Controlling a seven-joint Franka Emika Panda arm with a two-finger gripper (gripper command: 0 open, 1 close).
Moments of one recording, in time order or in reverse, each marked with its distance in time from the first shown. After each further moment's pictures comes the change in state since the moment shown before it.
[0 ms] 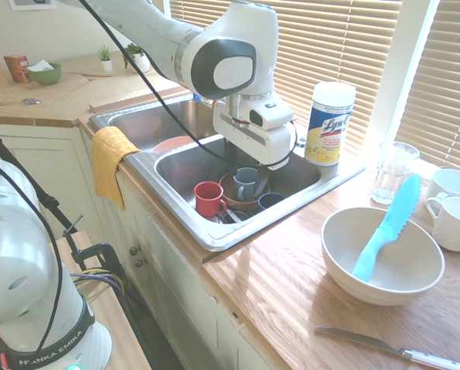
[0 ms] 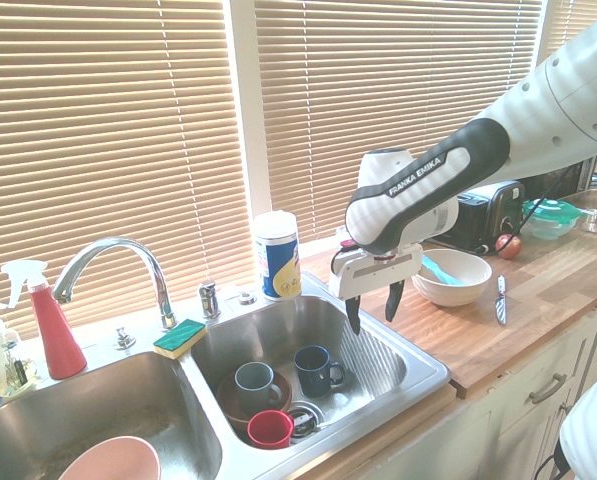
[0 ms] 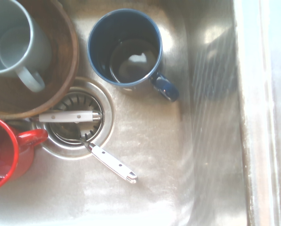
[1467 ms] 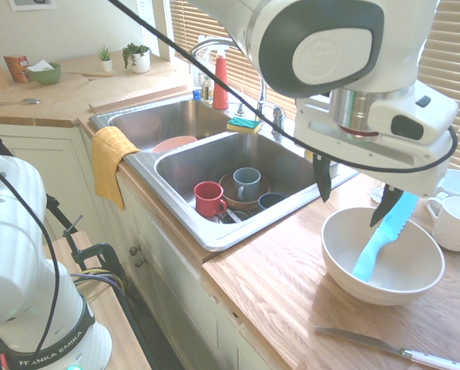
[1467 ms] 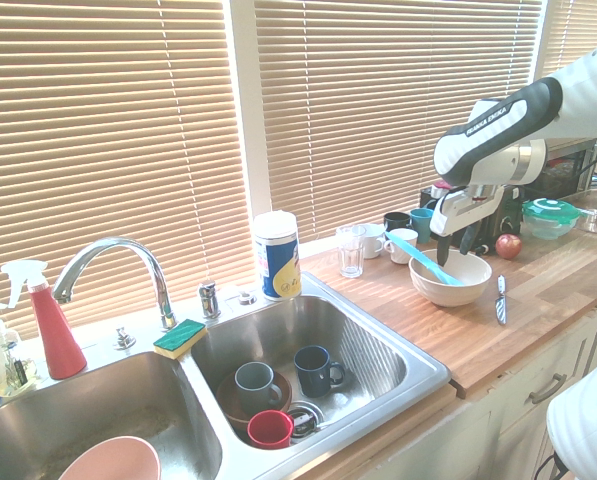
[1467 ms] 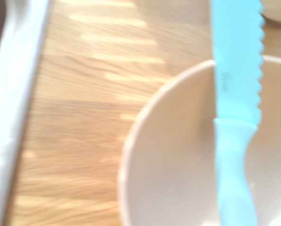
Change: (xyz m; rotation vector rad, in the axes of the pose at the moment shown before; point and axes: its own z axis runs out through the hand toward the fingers) arm 0.175 0.176 -0.064 0.070 0.146 -0.096
